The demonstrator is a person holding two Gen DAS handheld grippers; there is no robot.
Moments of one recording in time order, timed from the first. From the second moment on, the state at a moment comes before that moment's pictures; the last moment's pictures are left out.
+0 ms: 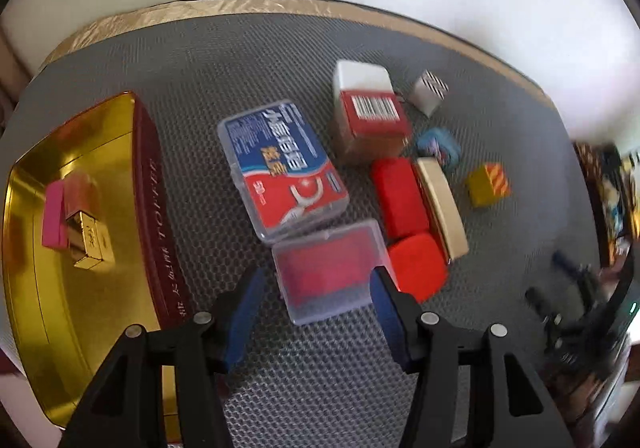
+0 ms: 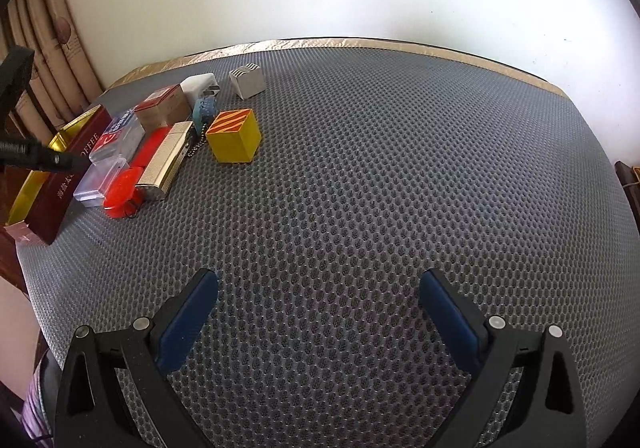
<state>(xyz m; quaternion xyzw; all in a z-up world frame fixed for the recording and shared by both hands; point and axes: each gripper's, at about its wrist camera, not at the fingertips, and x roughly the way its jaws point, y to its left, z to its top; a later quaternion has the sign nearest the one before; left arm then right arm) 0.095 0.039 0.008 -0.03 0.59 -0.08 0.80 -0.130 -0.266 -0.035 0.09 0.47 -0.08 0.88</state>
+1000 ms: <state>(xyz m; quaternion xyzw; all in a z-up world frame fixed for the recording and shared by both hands) 0.127 -0.012 -0.014 0.23 0.60 -0.25 0.72 -0.125 -0.264 -0.037 0.08 0.48 -0.07 0.87</state>
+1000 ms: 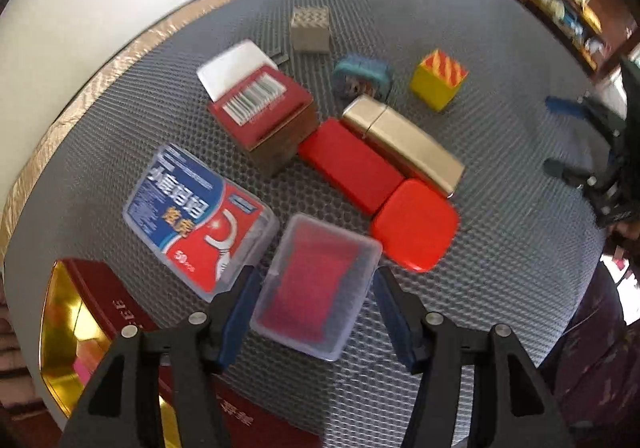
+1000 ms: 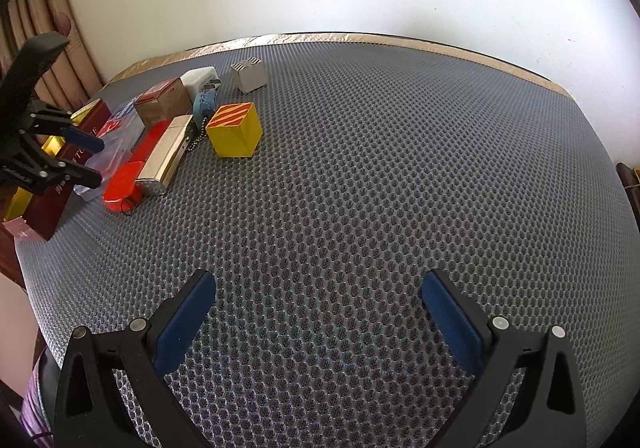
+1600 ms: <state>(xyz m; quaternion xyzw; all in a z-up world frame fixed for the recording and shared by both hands) 0.113 0.031 -0.014 0.05 0.61 -0.21 0.76 -0.123 -0.261 -0.040 0.07 0.48 -0.08 0.87</state>
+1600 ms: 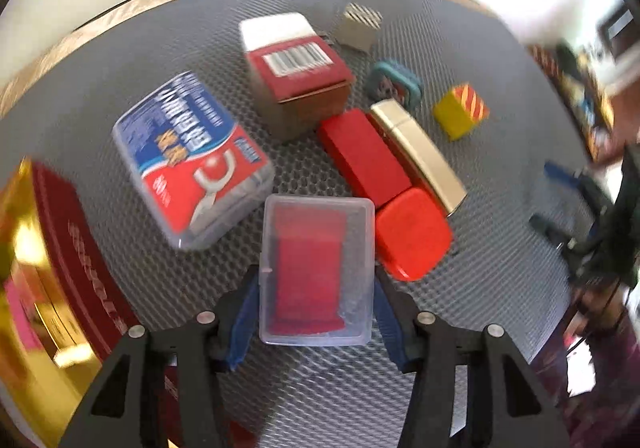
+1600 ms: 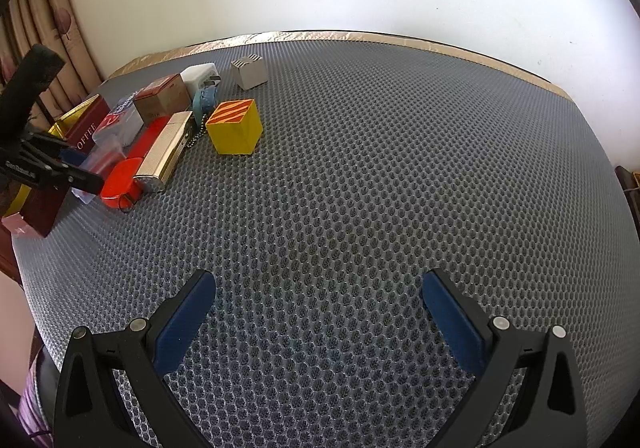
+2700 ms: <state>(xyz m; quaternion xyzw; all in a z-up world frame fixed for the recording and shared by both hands) -0.028 0.121 0.073 -0.17 0.51 -0.11 0.84 -0.014 -0.233 -0.032 0.08 0.48 -0.06 0.87</state>
